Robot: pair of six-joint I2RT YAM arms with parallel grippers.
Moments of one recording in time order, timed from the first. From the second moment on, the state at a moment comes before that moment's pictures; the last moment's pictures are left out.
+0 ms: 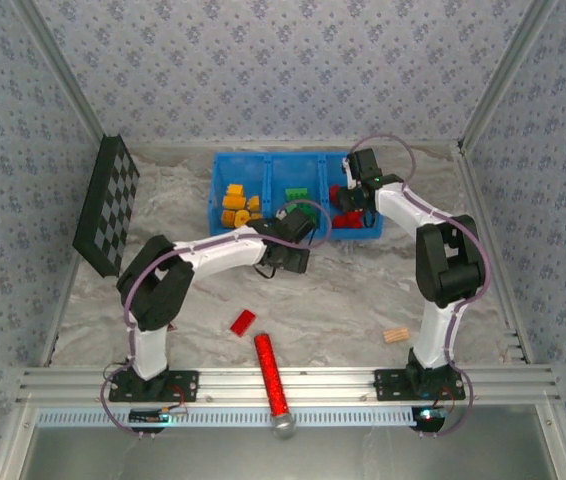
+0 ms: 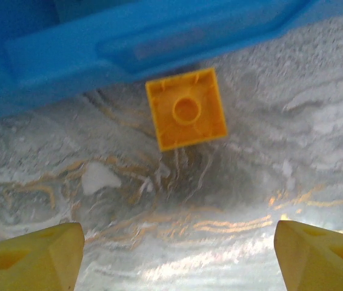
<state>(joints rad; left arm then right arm) -0.89 1.91 1.36 -0.64 -0.22 -0.57 0.29 1.90 1.41 -0.47 0.09 0.06</state>
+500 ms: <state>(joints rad) -0.87 2.04 1.48 -0.65 -0.25 -0.60 0.29 1.66 1.25 -0.41 0.07 0.08</state>
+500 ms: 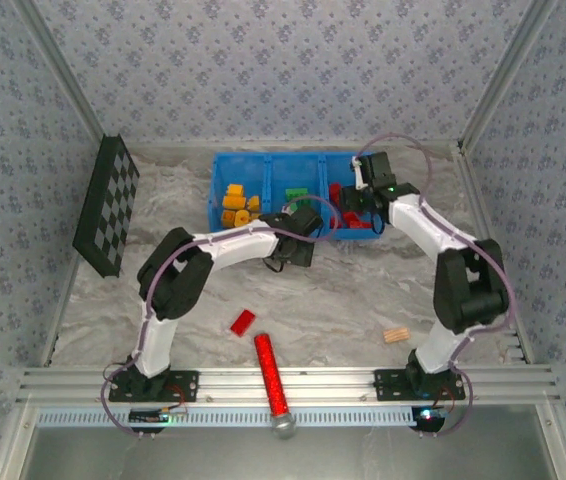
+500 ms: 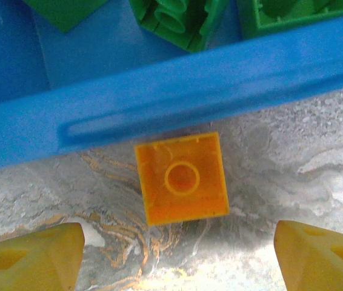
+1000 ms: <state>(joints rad) -0.84 2.14 1.56 -0.65 -0.25 -0.64 0.30 1.18 0.93 -0.44 0.06 0.21</state>
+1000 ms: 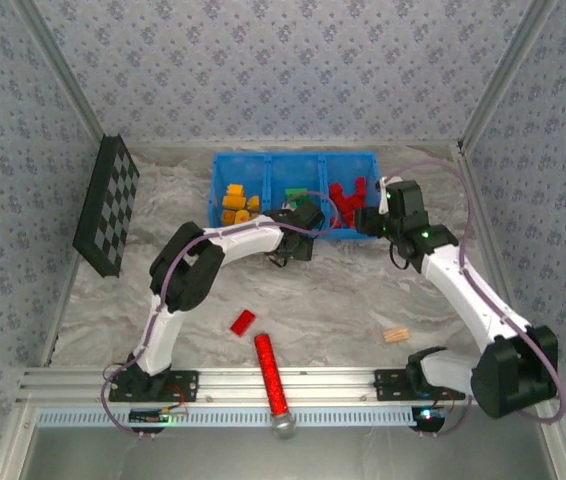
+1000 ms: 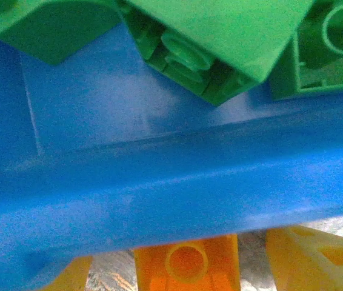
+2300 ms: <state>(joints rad) -0.86 2.04 1.39 -0.53 -0.25 -0.70 0.46 0.90 0.60 -0.61 0.03 0.50</state>
